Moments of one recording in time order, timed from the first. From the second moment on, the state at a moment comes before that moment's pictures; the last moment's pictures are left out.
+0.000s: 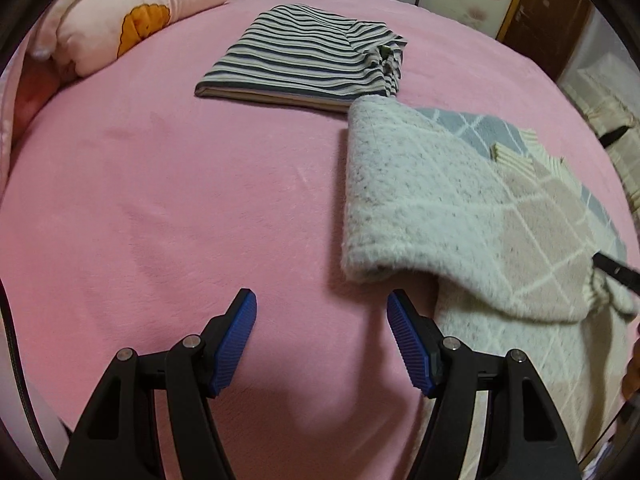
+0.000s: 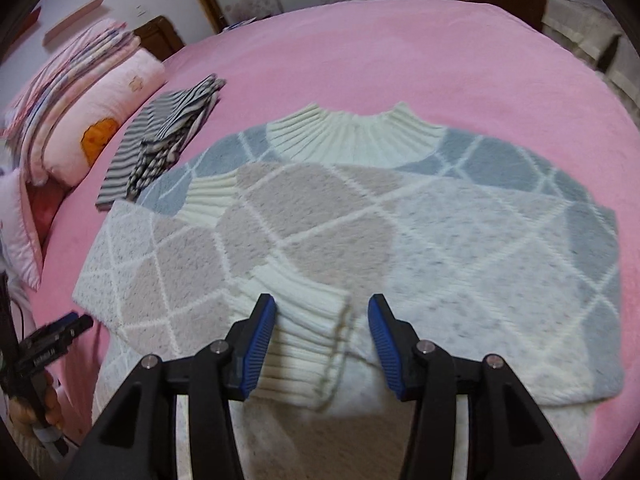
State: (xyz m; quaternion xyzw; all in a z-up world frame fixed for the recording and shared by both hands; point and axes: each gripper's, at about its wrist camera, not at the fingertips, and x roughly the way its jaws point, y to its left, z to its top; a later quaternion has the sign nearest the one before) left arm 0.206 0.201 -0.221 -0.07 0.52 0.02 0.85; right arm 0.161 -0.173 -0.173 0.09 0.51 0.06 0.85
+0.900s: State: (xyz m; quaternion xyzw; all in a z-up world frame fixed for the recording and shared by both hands) left arm 0.244 0.150 -0.211 -0.06 0.50 0.00 0.86; right arm 0.162 -0.171 -0.020 -0.05 0.35 -0.03 0.93
